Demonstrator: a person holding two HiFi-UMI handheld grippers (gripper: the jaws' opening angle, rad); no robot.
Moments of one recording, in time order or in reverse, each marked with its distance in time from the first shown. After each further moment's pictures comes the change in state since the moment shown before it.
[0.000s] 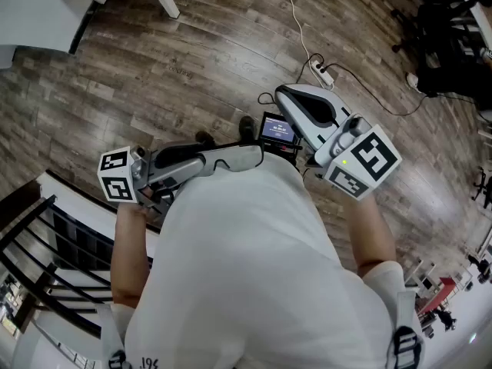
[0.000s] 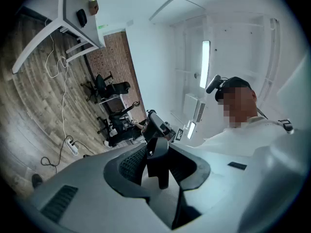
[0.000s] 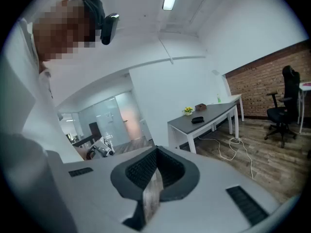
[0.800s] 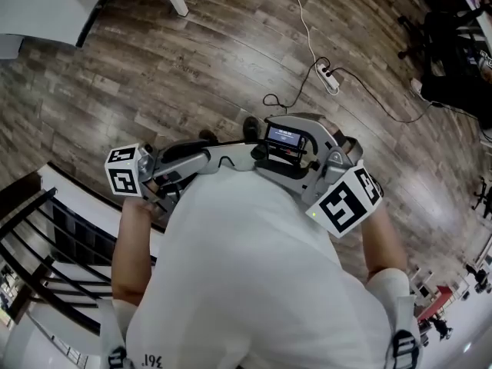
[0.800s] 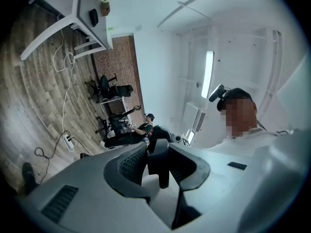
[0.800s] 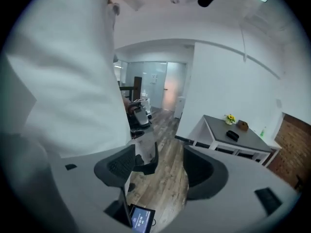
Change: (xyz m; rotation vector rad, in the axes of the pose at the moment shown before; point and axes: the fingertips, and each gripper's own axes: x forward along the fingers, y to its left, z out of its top) left arm -0.005 0.004 -0.001 -0.087 -0.072 -0.020; right arm -0.004 0.085 -0.055 -0.688 0.339 0.285
